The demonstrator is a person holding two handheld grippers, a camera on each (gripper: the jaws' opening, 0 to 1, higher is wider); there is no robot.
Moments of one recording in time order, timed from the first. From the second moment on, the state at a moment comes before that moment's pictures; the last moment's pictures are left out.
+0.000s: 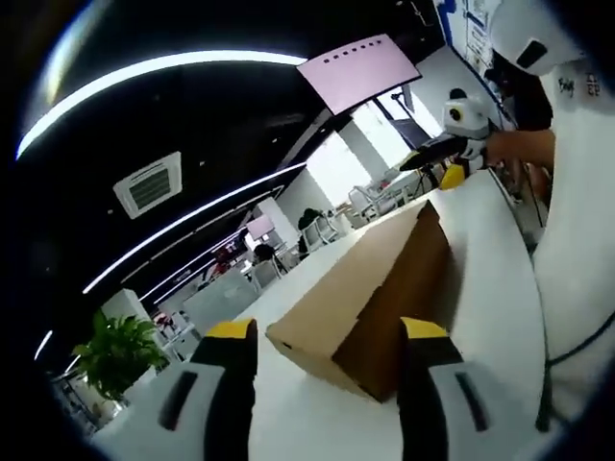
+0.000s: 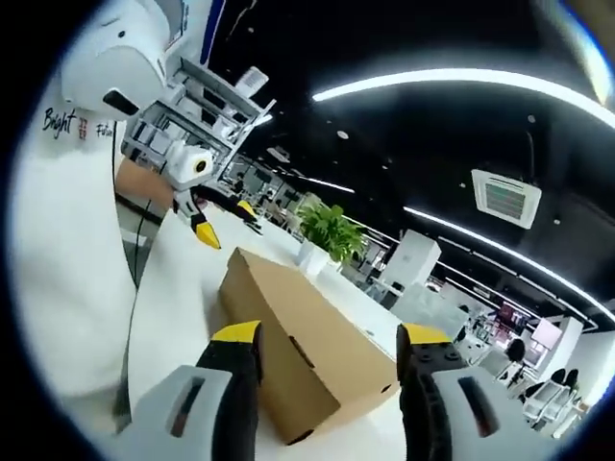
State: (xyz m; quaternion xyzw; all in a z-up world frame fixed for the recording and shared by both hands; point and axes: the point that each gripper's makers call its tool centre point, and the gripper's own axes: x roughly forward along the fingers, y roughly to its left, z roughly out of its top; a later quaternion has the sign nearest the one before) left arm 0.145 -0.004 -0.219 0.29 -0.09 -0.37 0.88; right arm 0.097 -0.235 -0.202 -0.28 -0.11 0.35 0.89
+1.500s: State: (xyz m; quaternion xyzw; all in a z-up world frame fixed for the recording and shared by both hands) left arm 0.142 -0.006 -0.247 0.41 -0.10 -0.37 0.83; right arm 0.093 -0.228 -0.230 -0.47 -0.09 0.30 0.83
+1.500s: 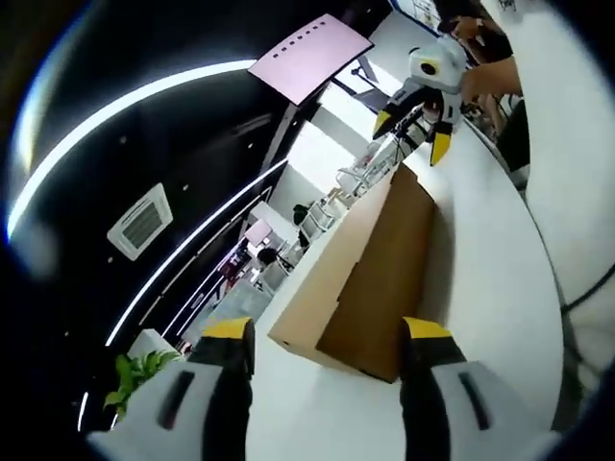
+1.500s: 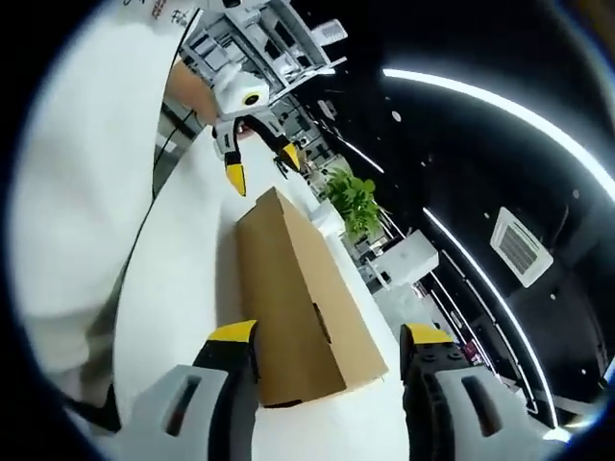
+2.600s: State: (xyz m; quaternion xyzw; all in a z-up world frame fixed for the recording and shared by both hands) left arm 0.148 -0.011 -0.260 0.49 -0.12 -0.34 0.79; right arm 0.104 -0.237 -0.254 -0.54 -0.07 0.27 0.80
